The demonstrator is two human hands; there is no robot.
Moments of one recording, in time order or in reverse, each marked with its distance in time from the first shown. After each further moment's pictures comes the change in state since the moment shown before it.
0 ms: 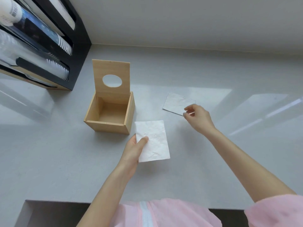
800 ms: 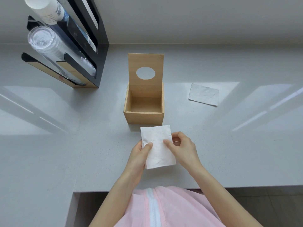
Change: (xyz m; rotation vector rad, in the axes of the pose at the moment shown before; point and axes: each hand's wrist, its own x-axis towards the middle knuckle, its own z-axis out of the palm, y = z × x) left_hand -0.030 -0.011 -0.115 0.067 -0.071 -0.028; right_hand -0.146 -0.082 0.133 0.384 -0.069 0.162
